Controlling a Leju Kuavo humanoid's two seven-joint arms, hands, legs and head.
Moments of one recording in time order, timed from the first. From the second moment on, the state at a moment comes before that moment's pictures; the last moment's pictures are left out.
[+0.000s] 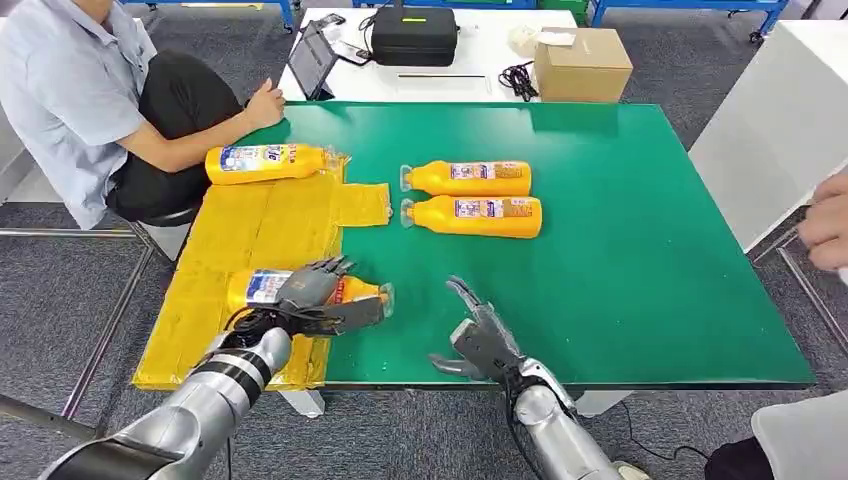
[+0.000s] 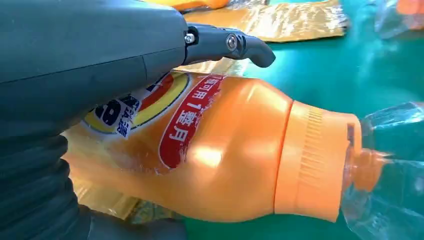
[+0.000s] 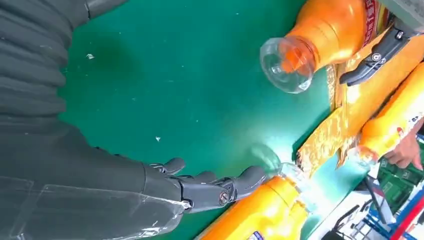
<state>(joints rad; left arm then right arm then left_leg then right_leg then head) -0.65 -0.20 -0.22 -0.41 -1.24 0.15 -0.10 -0.26 0.07 0.30 -0.91 0.43 0.03 -0.57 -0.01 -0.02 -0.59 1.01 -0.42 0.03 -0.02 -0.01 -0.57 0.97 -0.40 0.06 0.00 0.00</state>
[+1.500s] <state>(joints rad) -0.39 -0.23 -0.52 -0.87 -0.87 0.63 -0.32 -0.15 0.07 0.23 -1.02 0.38 -0.06 -0.62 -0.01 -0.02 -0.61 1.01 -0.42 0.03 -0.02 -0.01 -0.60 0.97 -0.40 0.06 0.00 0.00</state>
